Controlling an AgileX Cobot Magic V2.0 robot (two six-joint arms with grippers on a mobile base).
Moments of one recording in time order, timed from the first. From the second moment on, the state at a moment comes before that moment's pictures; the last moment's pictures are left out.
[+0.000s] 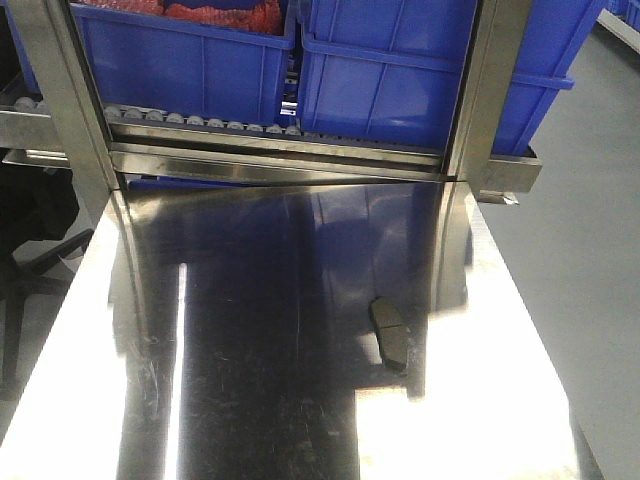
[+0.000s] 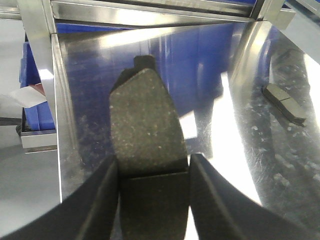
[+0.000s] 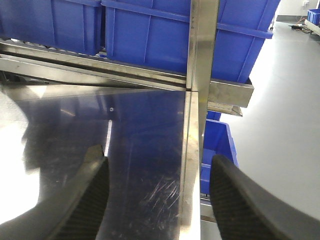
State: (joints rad) left arm -0.36 0.36 -0.53 0.08 0.76 -0.25; right arm 0.06 0.12 -0.33 0.19 0.54 -0.18
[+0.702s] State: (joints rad) left arm -0.36 0.36 -0.53 0.08 0.76 -0.25; right arm 0.06 0.56 -0.49 0.55 0.56 -0.55
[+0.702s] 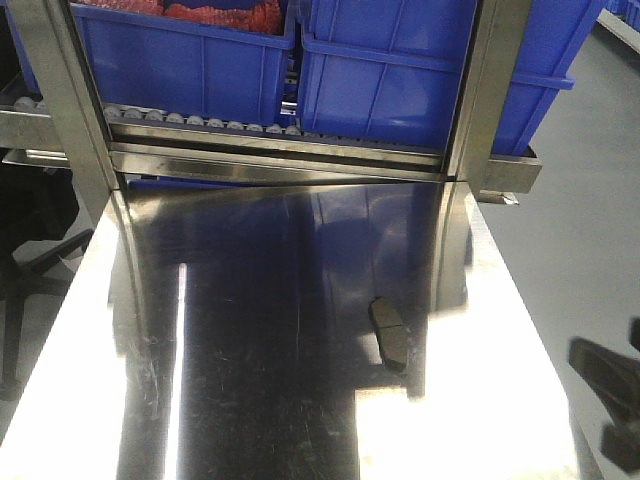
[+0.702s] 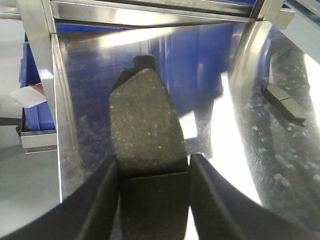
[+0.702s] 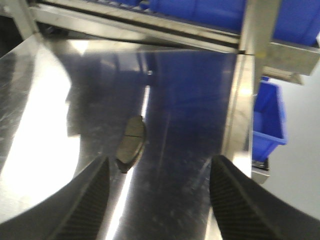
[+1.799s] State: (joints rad) left arm -0.36 0.36 -0.53 0.08 0.76 -0.25; right arm 0.47 1.70 -1.27 -0.05 0.85 0.14
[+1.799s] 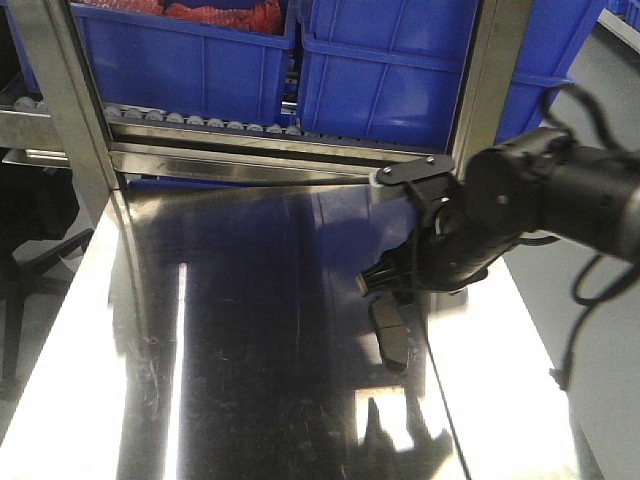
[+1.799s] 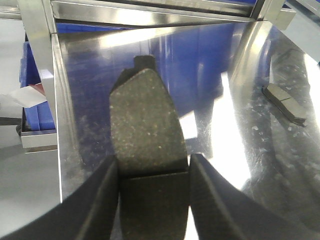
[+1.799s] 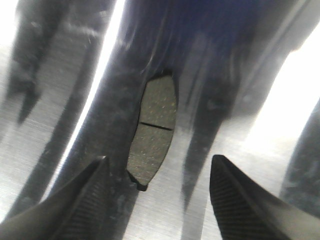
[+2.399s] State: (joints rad) left arm -0.36 0.36 -0.53 0.08 0.76 -0.25; right arm 0.47 1.93 -1.41 -0.02 0.95 0.22
